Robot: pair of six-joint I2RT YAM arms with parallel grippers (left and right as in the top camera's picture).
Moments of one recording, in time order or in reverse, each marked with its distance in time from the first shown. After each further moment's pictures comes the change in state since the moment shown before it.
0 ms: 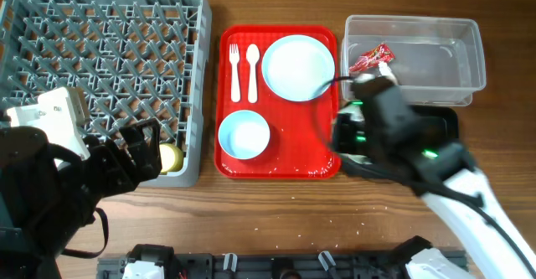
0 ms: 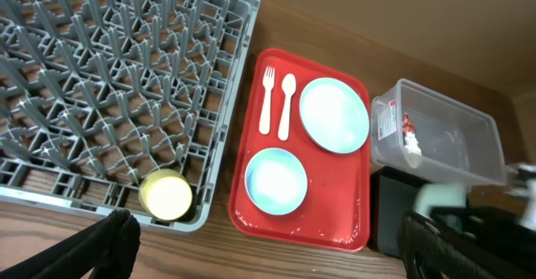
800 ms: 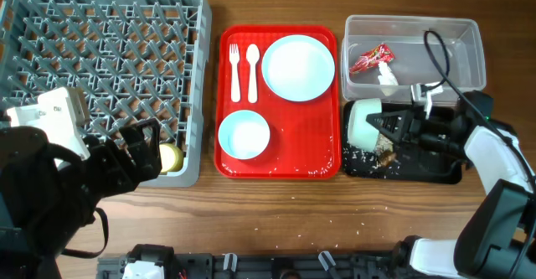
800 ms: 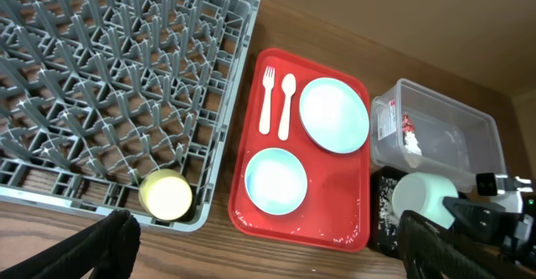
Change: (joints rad) left arm 0.000 0.000 0.000 0.000 0.000 0.000; right arm -0.851 0.430 -0.296 0.181 -1.319 -0.801
